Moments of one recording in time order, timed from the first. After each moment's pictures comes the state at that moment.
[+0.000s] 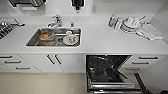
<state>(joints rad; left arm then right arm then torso) 1.56 3.00 -2.59 0.26 -0.11 -0.16 -0.65 2.08 -1.73 0.58 -0.50 0.05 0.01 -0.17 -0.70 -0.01</state>
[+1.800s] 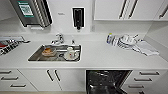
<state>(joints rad) 1.56 2.97 -2.59 0.24 -0.10 -0.18 -1.22 2.28 -1.84 0.62 -0.20 -0.02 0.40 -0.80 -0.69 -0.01</state>
